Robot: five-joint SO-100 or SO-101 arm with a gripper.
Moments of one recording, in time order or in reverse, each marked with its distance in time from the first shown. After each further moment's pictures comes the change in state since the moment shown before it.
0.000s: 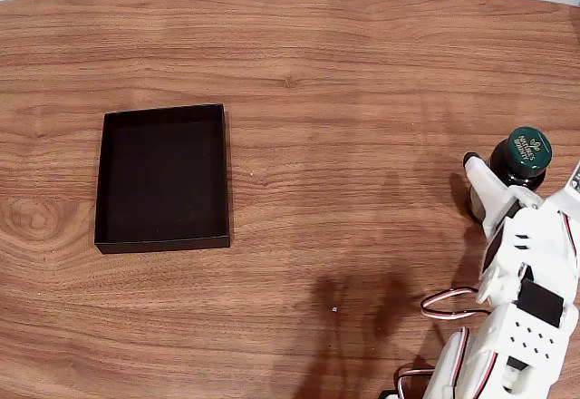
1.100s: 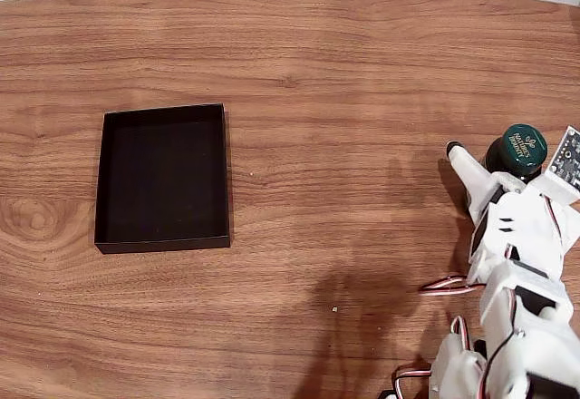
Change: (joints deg) arm -4.7 -39.1 -4.4 -35.5 -2.0
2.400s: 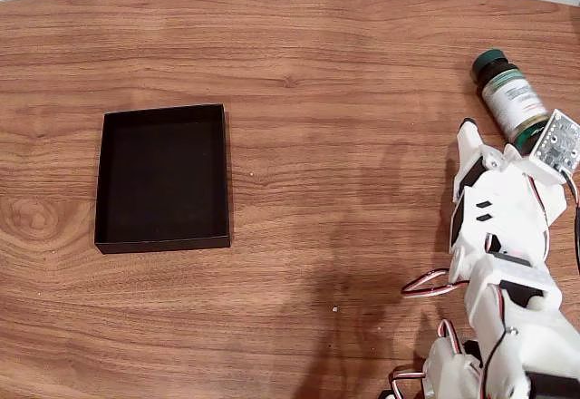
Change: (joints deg) arm -8.7 1.1 0.3 -8.6 -6.5
